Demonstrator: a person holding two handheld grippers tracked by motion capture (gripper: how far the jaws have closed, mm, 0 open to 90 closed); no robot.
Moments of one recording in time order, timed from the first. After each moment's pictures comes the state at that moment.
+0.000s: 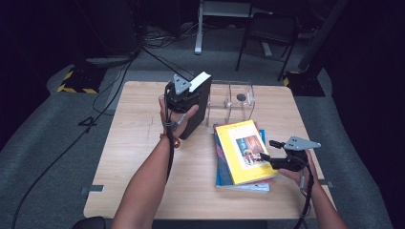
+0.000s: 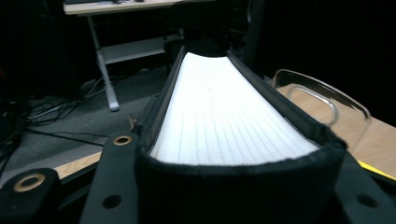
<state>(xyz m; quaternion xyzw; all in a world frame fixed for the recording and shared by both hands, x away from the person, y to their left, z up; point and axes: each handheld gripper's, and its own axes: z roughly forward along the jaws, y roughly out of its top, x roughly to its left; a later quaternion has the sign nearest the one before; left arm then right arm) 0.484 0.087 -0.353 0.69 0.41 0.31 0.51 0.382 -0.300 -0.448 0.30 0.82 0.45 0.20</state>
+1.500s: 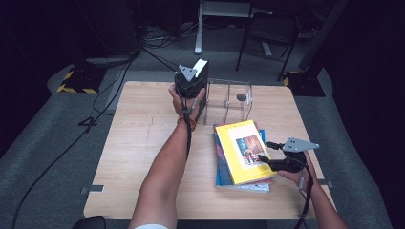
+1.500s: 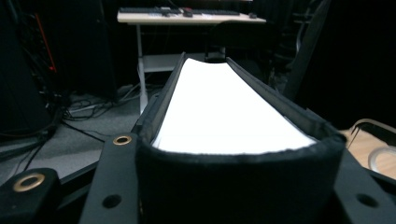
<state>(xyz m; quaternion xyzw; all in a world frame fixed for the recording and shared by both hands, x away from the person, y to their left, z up) 0.554 0.063 -0.376 0.61 0.48 0.36 0.52 0.380 -0.297 -0.449 0.27 0.83 0.46 0.19</state>
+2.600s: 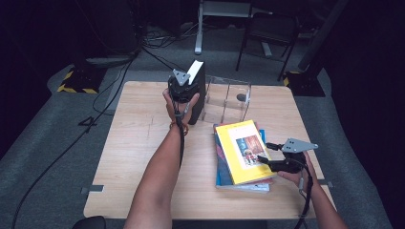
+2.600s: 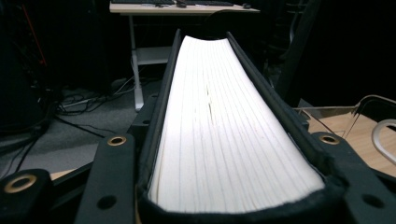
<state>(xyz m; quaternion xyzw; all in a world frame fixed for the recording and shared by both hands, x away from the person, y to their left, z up) 0.547 0.083 -0.387 0.64 0.46 0.34 0.51 0.379 -0.295 -0.450 0.27 0.83 0.45 0.19</state>
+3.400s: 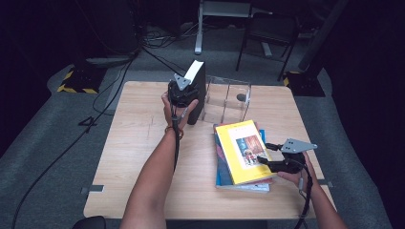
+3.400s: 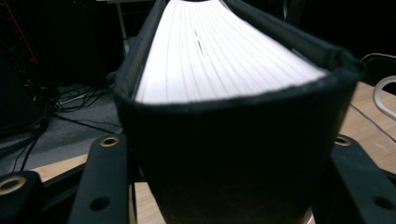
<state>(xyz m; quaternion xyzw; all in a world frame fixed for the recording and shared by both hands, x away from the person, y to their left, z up) 0.543 0.089 -0.400 0.68 0.45 0.33 0.48 0.378 -0.294 -0.449 0.26 0.83 0.45 0.18</state>
